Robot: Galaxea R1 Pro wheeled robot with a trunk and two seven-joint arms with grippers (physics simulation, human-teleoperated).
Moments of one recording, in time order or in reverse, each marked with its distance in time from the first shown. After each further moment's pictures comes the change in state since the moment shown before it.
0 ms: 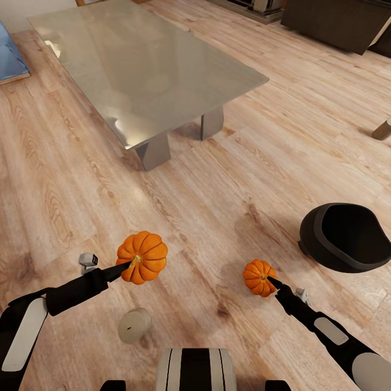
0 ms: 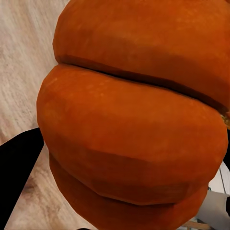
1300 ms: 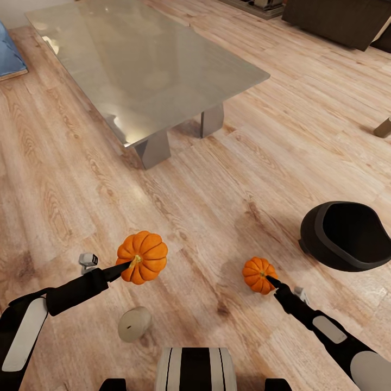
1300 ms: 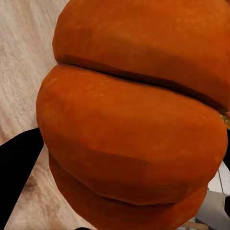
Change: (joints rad) left arm 0.000 -0.001 0.000 0.000 0.003 0.000 -0.001; right arm -0.006 0.005 0.000 -0.002 0.015 -0.001 0.000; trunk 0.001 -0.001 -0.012
